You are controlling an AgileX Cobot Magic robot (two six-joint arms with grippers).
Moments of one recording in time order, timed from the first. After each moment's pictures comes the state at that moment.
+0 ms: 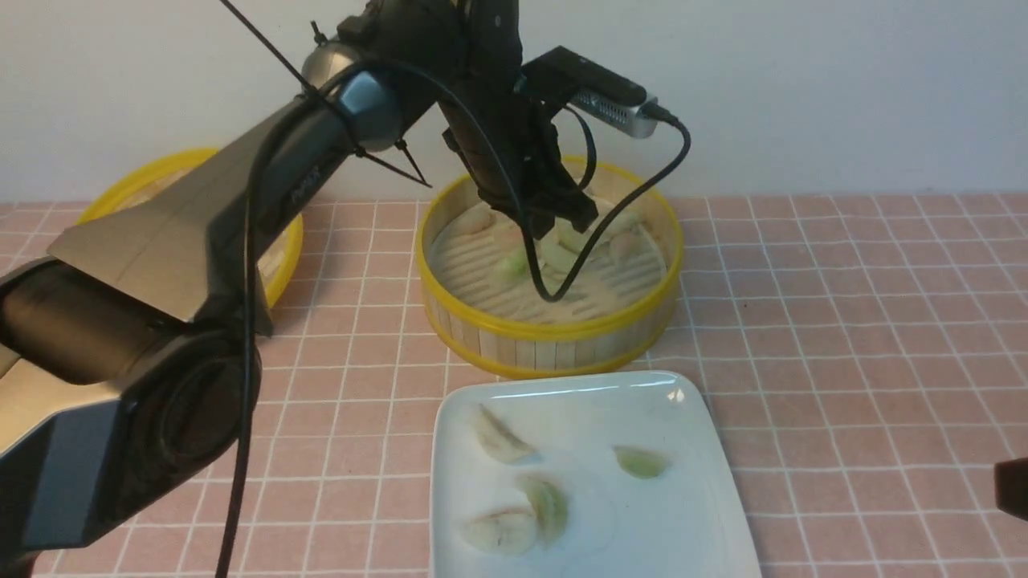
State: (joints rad) right arm 0.05 0.70 -0.76 0.47 1.15 -0.12; left arm -0.48 2.31 -2.33 -0.12 1.23 0.29
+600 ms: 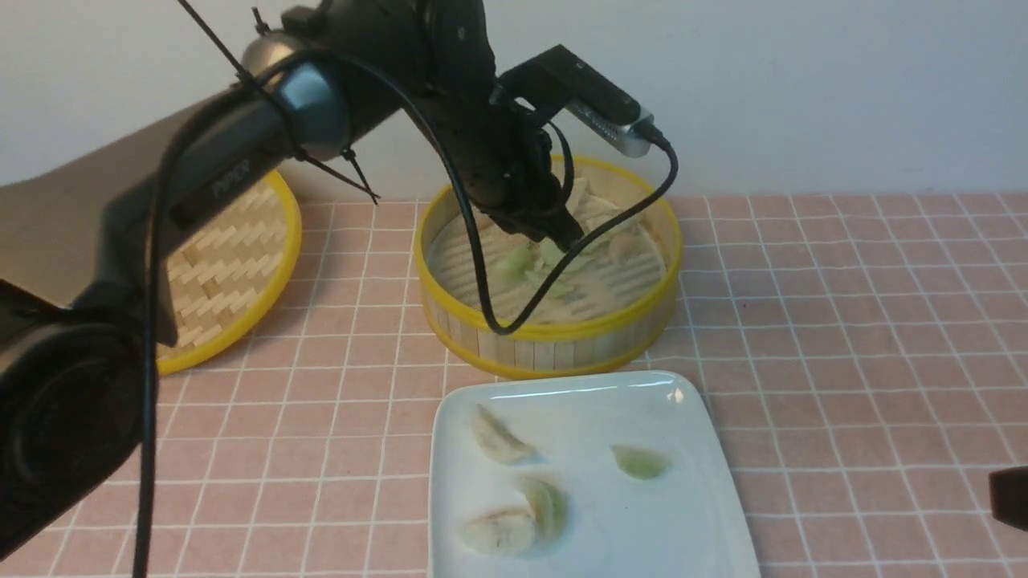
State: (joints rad) right arm 0.05 0.70 -0.76 0.49 1.17 -0.15; left arm -0.48 2.17 -2.00 -0.18 0.92 0.50
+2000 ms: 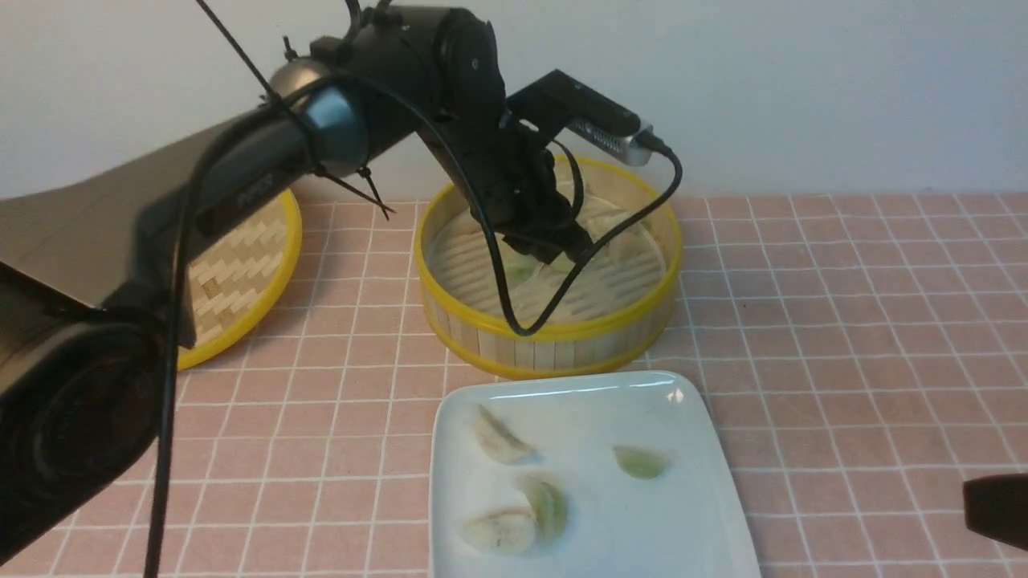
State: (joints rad) right arm 0.05 0.70 -0.76 0.58 1.20 -0.15; left arm -0.48 2.14 -2.00 -0.19 1.01 0.39
